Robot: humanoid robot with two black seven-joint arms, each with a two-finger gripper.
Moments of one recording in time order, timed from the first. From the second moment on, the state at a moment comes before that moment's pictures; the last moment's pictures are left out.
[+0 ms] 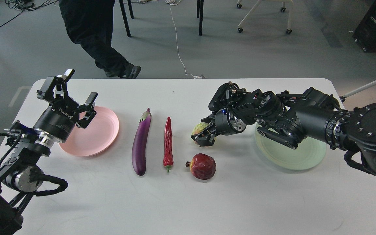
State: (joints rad) left arm -0.21 0.43 -1.15 -1.17 0.53 -0.36 -0.41; right arm 1.26 -0.02 -0.45 0.62 -1.55 0.13 0.49
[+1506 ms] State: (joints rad) left arm -0.22 0.43 -1.14 -1.19 0.53 -0.37 -0.41; right arm 1.26 -0.56 -0.46 0.76 -1.60 0.02 0.49
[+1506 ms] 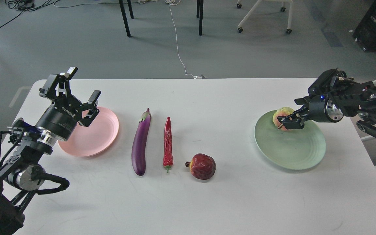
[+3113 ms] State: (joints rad) left arm -0.20 0.43 -1.14 -1.24 0.53 -0.35 -0.41; right arm 1.38 -0.18 -0.57 1.09 -1.58 0.09 0.49
